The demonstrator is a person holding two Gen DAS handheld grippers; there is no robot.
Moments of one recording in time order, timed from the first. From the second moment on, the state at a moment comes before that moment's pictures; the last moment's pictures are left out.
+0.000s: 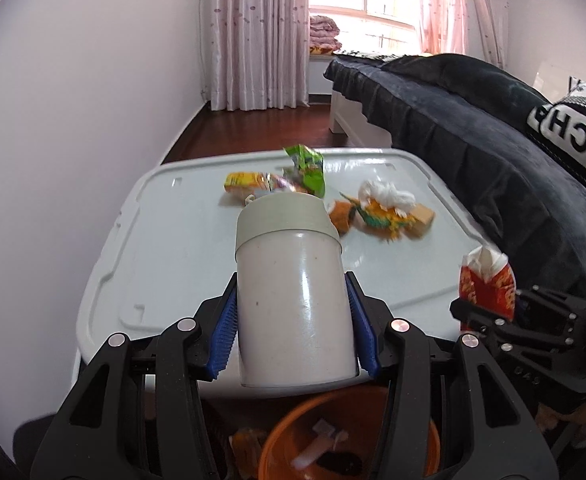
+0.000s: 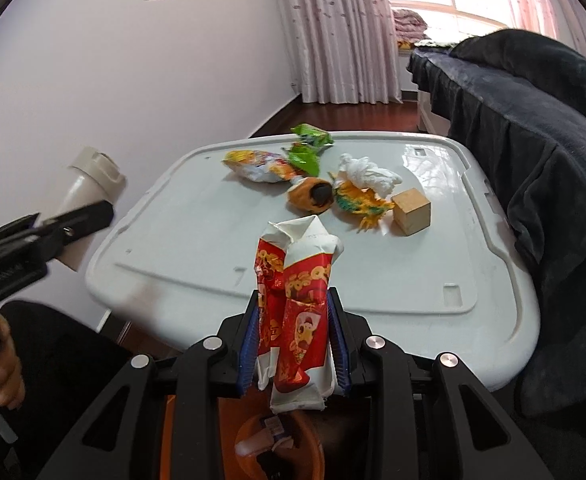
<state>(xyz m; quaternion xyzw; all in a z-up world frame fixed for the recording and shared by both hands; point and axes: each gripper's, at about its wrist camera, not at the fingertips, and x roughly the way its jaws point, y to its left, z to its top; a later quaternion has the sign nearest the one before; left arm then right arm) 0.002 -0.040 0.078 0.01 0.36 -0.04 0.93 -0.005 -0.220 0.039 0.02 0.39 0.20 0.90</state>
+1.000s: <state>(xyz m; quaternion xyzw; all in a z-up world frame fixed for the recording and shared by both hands) -0.083 -0.034 -0.009 0.01 0.50 -0.07 0.86 -0.101 -0.187 0.004 -0.01 0.46 0.25 0.85</state>
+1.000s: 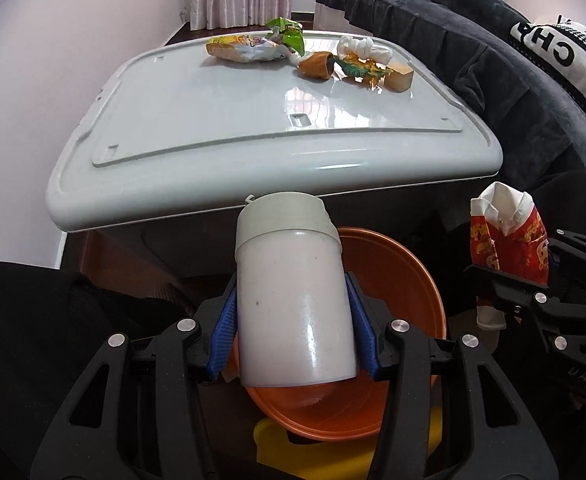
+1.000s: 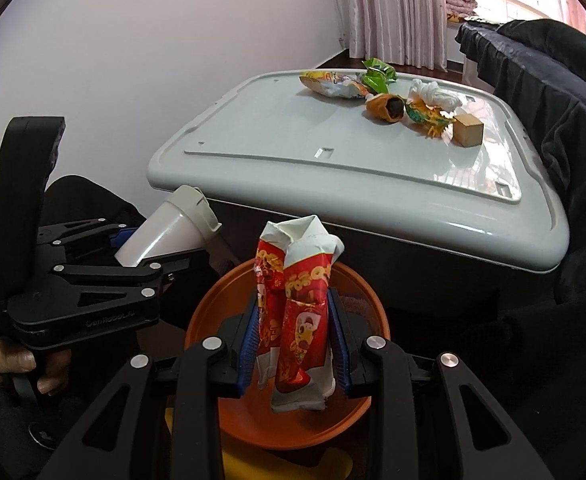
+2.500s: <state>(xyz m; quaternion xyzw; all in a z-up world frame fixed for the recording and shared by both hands) -0.061 -0.018 -0.018 -0.02 0.53 -0.06 0.84 -0.062 -0.209 0.012 0.01 0.46 0.23 0.86</state>
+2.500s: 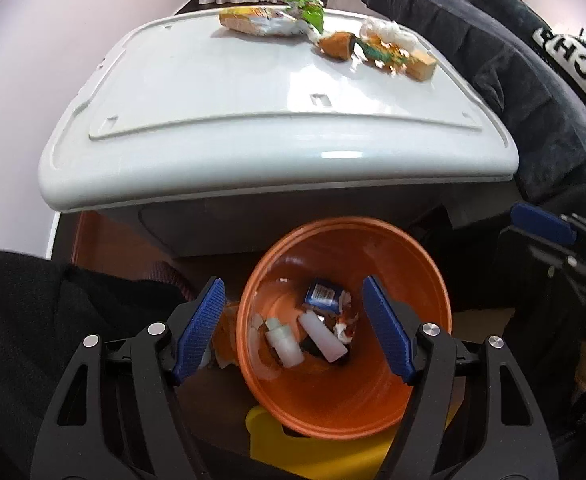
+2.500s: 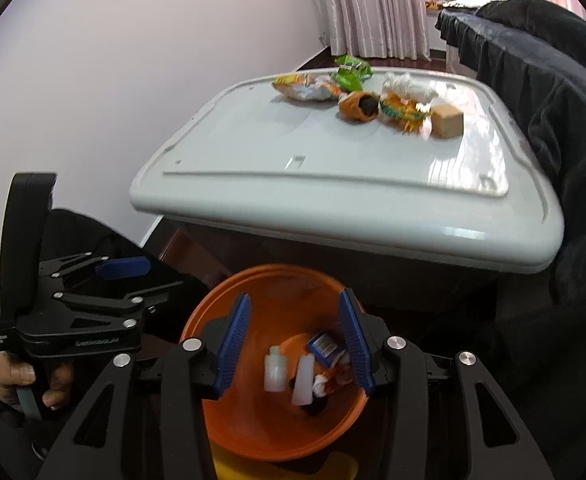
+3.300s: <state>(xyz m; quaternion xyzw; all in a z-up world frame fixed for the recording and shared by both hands) 0.016 -0.007 -0.013 -0.08 0.48 -0.08 0.87 0.250 -0.188 -0.009 -0.15 0.49 0.22 0.83</state>
